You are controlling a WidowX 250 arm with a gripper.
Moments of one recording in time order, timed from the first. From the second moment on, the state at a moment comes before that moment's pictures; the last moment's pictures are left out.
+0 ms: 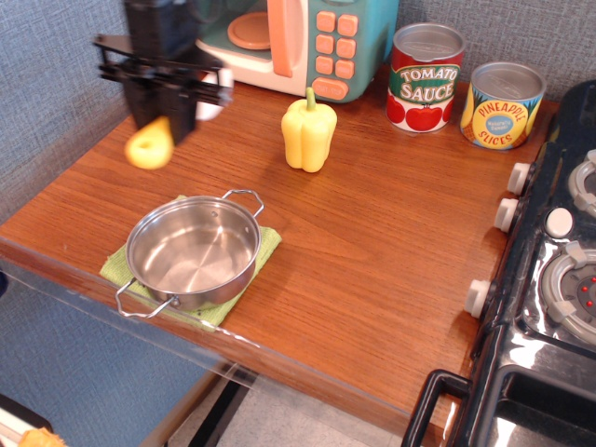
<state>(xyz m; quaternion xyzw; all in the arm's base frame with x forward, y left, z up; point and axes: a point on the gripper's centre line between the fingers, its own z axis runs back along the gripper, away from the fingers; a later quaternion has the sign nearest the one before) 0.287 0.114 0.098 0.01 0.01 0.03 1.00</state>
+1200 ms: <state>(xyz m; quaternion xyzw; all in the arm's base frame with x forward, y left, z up) 0.350 0.200 0.013 0.07 0.03 -0.06 1.00</state>
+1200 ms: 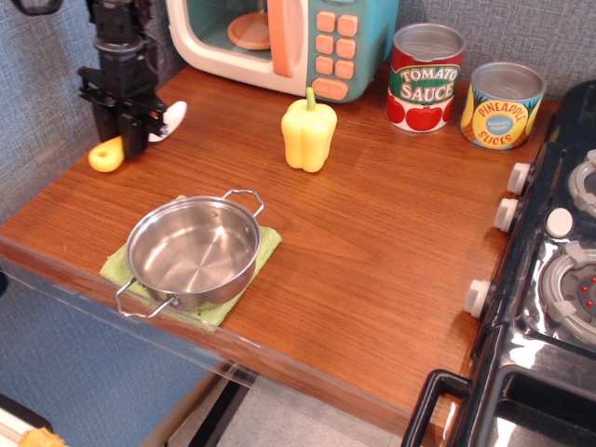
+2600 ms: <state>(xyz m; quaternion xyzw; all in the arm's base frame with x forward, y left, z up) 0.312 0.152 0.079 0.05 -0.01 0.01 1.00</state>
